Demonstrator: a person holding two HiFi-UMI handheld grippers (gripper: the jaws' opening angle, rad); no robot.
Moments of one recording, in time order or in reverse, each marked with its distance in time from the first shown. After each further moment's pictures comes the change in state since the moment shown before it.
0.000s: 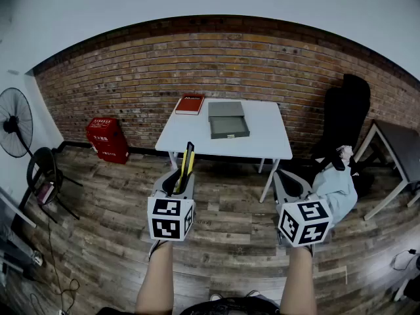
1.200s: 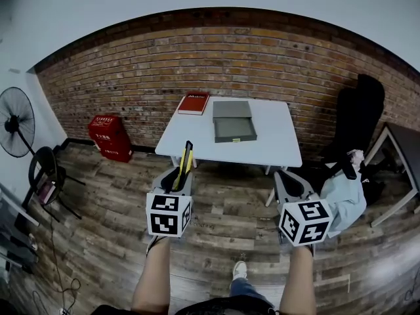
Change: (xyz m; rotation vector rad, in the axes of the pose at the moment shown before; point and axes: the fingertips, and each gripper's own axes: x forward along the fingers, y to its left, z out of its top) left arm 0.081 0.030 -0.013 0.013 0.066 0.037; right arm 0.084 -0.035 -0.020 0.024 0.023 0.036
